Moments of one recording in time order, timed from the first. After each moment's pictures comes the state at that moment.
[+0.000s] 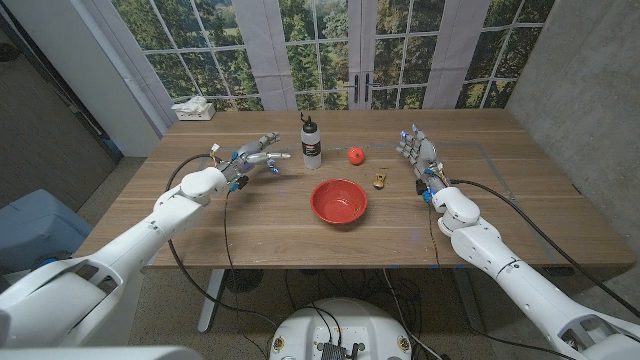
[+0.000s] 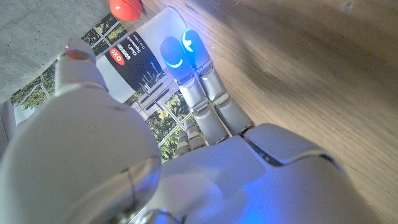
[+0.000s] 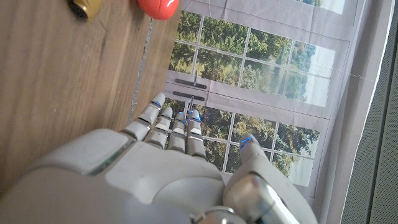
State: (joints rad) left arm 0.66 0.66 0.52 -1.17 -0.36 -0.30 -0.21; left_hand 0.91 -0.16 -0.08 -0.14 0.44 -0.03 -0.10 0.22 0.18 0.10 -0.19 0.22 0.18 1.16 -0.22 1.10 0.43 0.92 -0.13 1.01 0.21; right arm -0.92 -0.48 -0.40 -1.44 0.61 0.28 -0.10; right_hand 0.17 0.13 0.38 -0.03 0.18 0.31 0.02 0.20 0.18 0.19 0.01 0.20 0.19 0.12 -0.01 0.27 0.29 0.20 -0.01 0.49 0.16
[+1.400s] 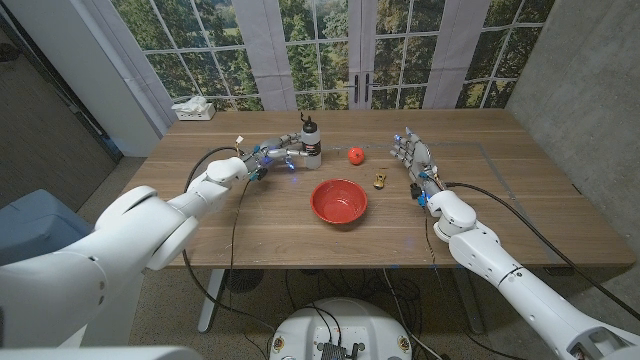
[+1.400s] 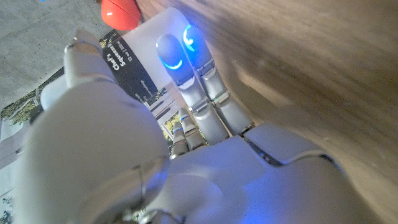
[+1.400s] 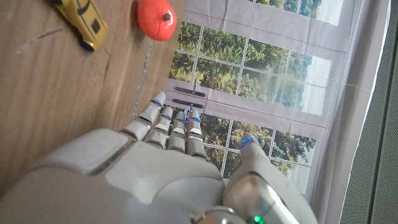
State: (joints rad) left arm 0.27 0.32 0.68 -0.39 -0.32 -0.51 -0.38; left_hand 1.00 -0.13 -0.20 -0.12 0.52 0.09 -0.13 0.20 0.18 0.25 -0.18 0.21 0.18 1.26 -0.22 1.09 0.42 0.99 -0.15 1.08 0.22; right arm -0.98 -0.50 -0.40 -1.55 0.58 0.22 -0.16; right_hand 0.17 0.13 0.37 -0.03 0.18 0.31 0.02 0.20 0.18 0.20 0.01 0.20 0.19 0.12 -0.01 0.27 0.29 0.21 -0.01 0.46 0.17
